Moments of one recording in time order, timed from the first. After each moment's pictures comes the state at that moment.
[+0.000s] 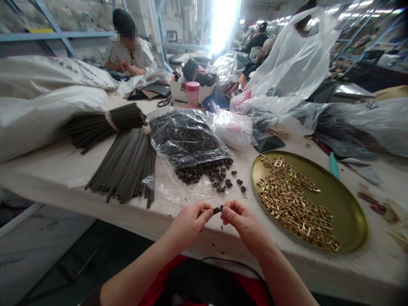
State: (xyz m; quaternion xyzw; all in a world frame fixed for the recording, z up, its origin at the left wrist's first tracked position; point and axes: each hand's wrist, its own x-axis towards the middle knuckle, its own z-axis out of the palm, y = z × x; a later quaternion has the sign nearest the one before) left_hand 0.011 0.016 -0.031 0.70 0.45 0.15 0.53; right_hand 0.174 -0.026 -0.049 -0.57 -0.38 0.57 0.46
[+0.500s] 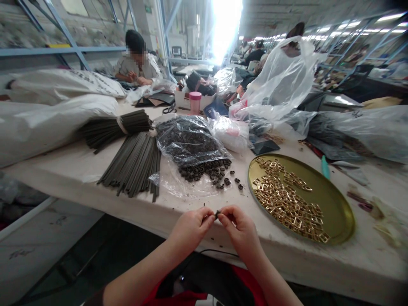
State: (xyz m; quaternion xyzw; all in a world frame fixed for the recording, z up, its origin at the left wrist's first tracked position) left_hand 0.006 -0.019 -0.015 0.78 0.46 0.12 0.39; right_hand 0.152 -0.067 -0.042 -0.61 -0.53 0.35 0.48
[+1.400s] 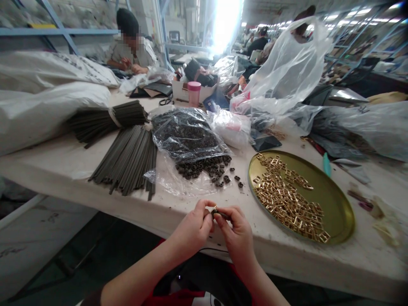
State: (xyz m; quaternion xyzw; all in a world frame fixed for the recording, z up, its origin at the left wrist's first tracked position) left_hand 0.014 -0.018 -0.026 0.70 0.43 0.19 0.54; right_hand 0.140 -0.065 -0.053 -0.63 -0.50 0.30 0.51
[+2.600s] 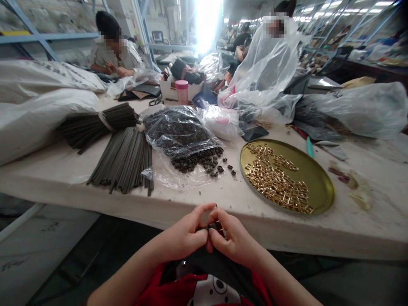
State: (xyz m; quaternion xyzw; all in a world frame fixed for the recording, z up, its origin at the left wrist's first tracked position) left_hand -0.015 -0.041 -0.008 0.66 0.31 0.09 0.68; right_hand 0.134 -0.100 -0.017 -0.52 -0.56 0.53 0.38
